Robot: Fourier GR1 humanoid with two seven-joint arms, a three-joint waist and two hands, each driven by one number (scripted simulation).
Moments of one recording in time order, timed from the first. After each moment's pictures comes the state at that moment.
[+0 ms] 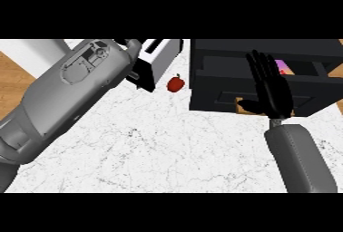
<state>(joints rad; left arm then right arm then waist) -1.26 0.35 -0.63 -0.90 0.58 0.78 0.21 -0.48 -0.18 -0.02 -1.08 1.14 -0.42 -0.12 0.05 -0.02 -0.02</state>
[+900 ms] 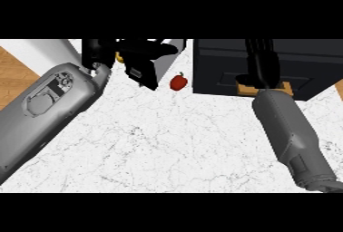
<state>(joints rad) -1.03 0.49 -0.62 -1.20 0.52 0.78 0.29 -0.87 -0.18 -0.17 -0.51 1.20 -0.73 -0.11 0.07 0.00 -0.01</state>
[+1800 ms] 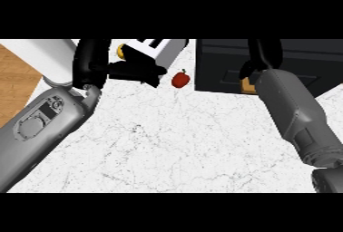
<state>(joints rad) -0.86 0.53 -0.60 -1.33 0.48 0.76 0.24 -1.10 -0.24 -0.24 -0.23 1.20 -0.69 -0.16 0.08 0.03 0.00</state>
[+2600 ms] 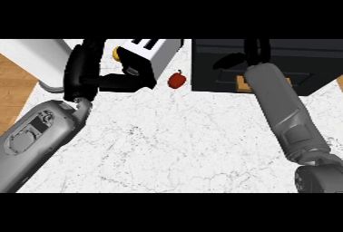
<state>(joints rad) -0.75 0.55 -0.58 -1.40 0.46 0.76 0.22 -1.14 -0.15 -0.55 -0.28 0.84 -0.54 -0.47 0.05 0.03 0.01</state>
